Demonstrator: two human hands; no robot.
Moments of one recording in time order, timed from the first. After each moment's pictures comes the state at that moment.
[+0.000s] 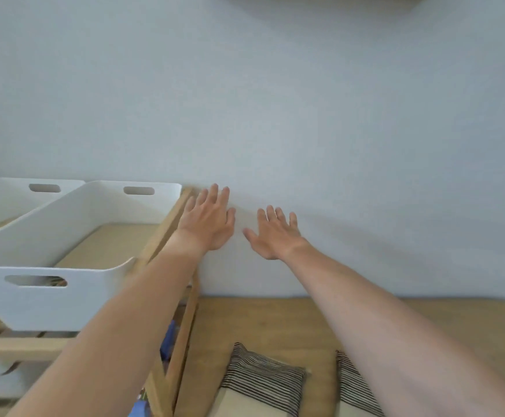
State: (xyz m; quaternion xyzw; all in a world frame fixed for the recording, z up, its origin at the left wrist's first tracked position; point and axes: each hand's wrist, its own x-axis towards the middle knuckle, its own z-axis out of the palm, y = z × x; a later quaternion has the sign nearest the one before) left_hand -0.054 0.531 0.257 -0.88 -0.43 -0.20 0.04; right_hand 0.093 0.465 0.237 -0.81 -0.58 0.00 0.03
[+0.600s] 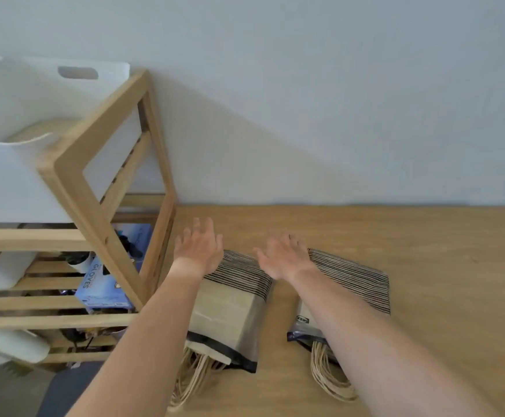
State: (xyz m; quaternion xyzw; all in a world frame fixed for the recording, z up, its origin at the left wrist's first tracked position) left_hand -0.041 0.428 0.033 -0.84 -0.52 0.00 -0.16; right_hand 0.112 0.322 0.050 -0.85 -0.51 0.16 -0.03
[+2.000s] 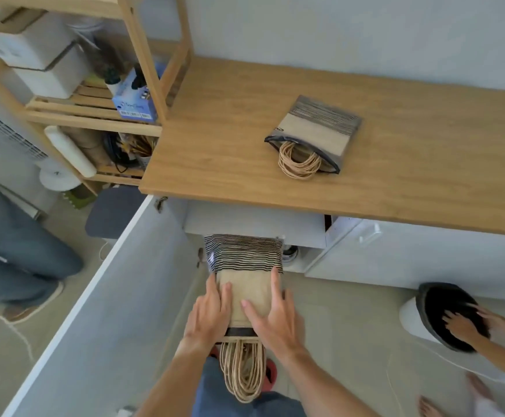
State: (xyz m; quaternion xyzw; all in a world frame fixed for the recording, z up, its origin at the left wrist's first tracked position) left_hand -0.210 -0.130 -0.115 -0.65 -0.62 -0.08 -0.43; right_hand -0.077 -0.206 -0.115 -0.84 -0.40 0.32 0.19
